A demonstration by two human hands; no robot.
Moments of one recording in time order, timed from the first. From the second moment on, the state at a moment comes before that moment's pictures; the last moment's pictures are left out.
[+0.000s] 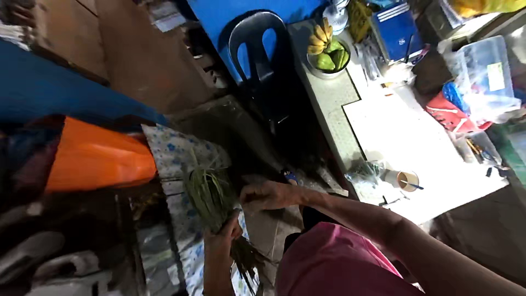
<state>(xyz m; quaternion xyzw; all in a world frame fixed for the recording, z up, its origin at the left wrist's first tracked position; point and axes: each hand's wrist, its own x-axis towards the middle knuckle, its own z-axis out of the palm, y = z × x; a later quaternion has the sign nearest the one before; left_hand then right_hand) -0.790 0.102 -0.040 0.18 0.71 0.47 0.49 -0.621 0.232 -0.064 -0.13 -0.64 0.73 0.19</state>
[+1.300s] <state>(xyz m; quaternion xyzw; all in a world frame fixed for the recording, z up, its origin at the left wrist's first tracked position) -1.258 0.737 0.014 0.62 0.64 0.11 0.44 -1.001 0.839 0.036 -0.30 -0.86 0.41 0.03</state>
